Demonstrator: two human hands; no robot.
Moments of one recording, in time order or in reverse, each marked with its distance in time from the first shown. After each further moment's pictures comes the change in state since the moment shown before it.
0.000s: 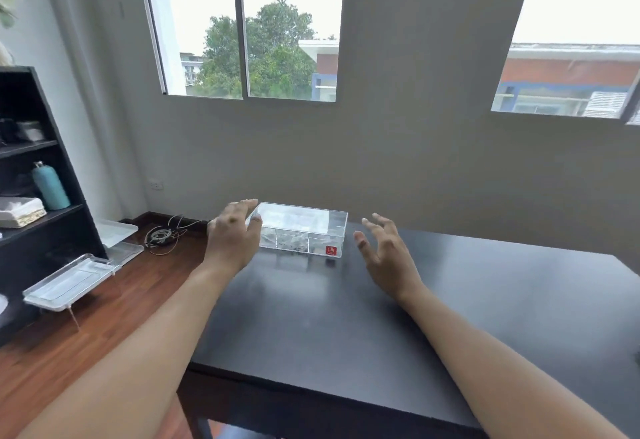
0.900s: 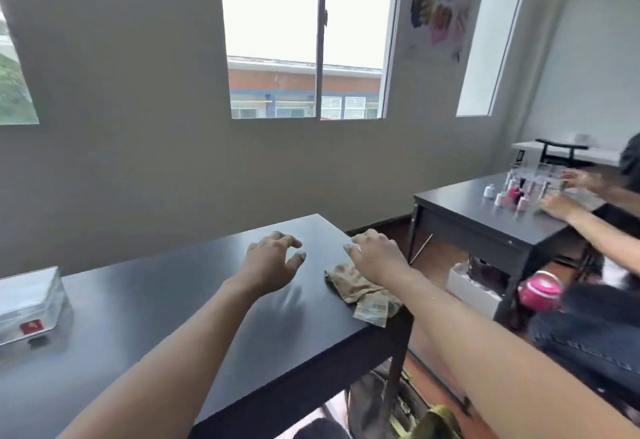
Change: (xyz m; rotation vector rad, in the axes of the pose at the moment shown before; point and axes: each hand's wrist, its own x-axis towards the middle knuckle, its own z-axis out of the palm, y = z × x) left_hand -0.141 0.366 0.206 -0.078 -0.695 0.755; right_hand -0.200 0.152 -0.293 -0.639 0.070 0.753
